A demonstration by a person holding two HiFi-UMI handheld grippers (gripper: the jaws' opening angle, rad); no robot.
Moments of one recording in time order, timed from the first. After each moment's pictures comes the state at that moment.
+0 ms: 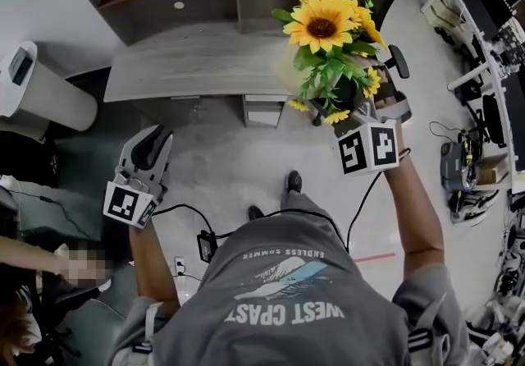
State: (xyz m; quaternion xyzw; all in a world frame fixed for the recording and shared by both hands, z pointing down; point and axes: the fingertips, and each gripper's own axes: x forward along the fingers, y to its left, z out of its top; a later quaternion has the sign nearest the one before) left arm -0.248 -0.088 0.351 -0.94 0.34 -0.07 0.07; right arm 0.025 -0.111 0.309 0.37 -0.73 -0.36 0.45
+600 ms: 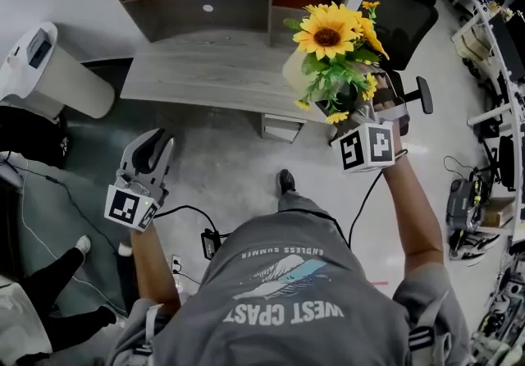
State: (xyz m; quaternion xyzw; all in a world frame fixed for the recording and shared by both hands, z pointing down) left arm -0.267 -0.124 0.353 -0.91 0.41 -0.09 0.07; right arm 0.024 -0.198 0.349 0.33 -0.75 -0.38 0.43
